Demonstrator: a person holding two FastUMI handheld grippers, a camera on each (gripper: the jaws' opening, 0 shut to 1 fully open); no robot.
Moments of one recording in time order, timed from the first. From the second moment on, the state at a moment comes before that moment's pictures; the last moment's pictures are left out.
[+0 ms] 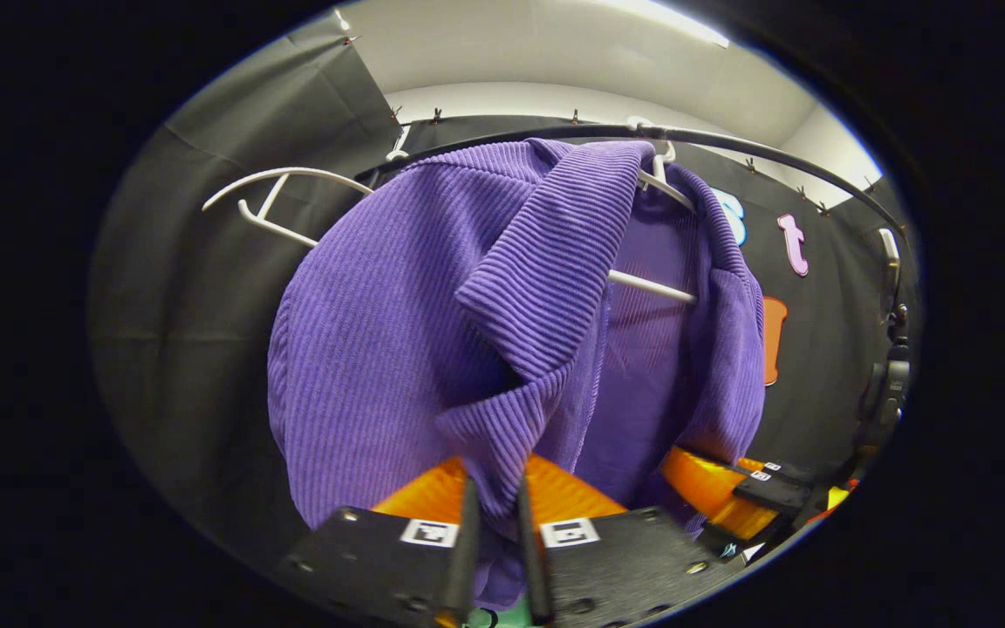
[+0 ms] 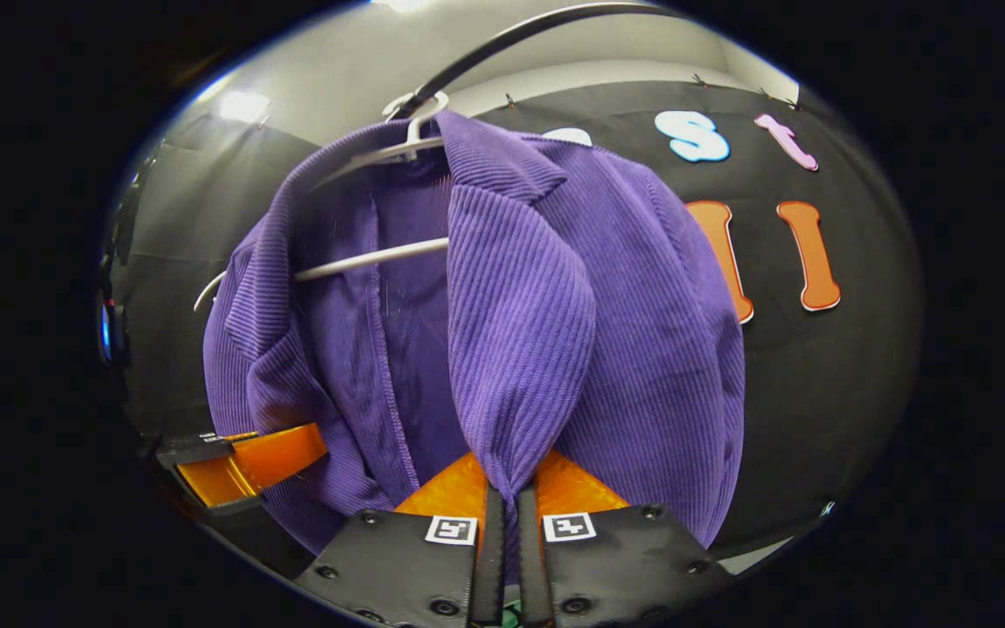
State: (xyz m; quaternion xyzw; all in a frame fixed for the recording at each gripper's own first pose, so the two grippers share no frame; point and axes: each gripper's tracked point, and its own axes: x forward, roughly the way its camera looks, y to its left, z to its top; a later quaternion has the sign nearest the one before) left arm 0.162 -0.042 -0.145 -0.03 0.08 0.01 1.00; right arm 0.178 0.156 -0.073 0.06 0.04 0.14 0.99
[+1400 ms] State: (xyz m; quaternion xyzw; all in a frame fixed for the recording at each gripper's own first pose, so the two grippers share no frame) left arm 0.109 0.059 0.057 0.01 -0.06 0.07 1.00; right arm 0.258 -0.029 0.066 0.22 0.00 0.05 0.97
